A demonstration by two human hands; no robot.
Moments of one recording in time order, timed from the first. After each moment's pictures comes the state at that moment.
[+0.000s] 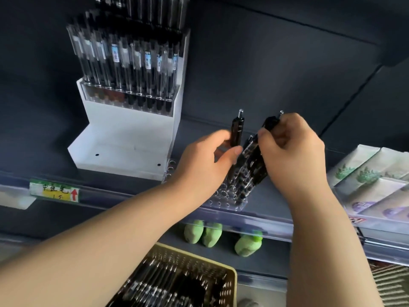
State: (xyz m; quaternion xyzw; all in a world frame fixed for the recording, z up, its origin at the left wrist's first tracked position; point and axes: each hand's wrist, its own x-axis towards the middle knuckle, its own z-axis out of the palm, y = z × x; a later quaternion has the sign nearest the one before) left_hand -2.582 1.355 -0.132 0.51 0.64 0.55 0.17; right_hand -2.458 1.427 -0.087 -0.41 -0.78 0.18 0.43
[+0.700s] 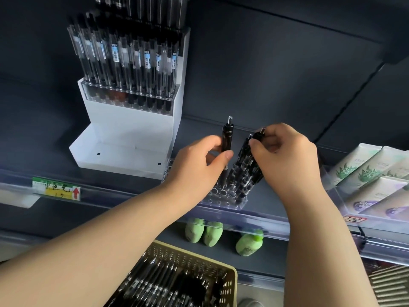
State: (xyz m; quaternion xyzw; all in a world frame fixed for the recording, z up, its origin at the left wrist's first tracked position) left_hand -2.587 1.349 -0.142 0.49 0.66 0.55 0.16; right_hand -2.456 1.431 -0.096 -0.44 -0.80 0.16 0.37
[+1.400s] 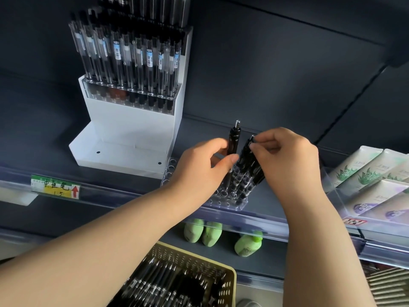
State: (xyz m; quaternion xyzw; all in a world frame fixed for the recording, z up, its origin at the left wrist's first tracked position) left_hand -2.582 1.351 -0.141 0.50 0.65 0.54 0.18; right_hand -2.457 1.432 -0.098 -0.44 -0.81 0.15 0.36
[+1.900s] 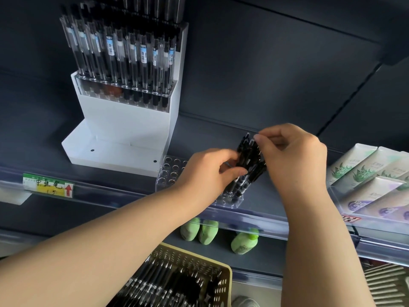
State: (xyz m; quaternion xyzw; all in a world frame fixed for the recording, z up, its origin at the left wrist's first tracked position) left_hand -2.567 1.362 -0.148 0.55 0.65 0.51 0.14; right_hand -2.451 1.430 -0.092 -0.44 -0.79 0.14 0.41
